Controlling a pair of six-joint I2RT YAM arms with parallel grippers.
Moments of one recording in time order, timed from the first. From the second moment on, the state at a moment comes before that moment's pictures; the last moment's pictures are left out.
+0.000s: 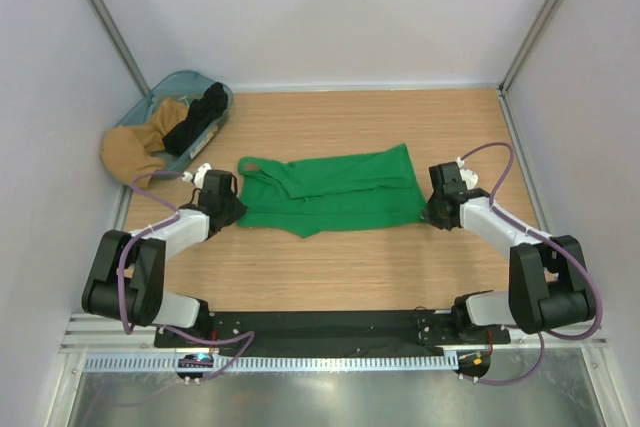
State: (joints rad) left arm -0.23 1.41 0.57 -0.02 -0.19 -0.79; right arm 0.19 1.34 0.66 -0.41 0.20 0.72
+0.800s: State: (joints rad) left arm -0.17 1.23 0.58 -0.15 -0.14 -0.73; right arm 0.23 1.27 0.61 -0.42 0.14 0.67
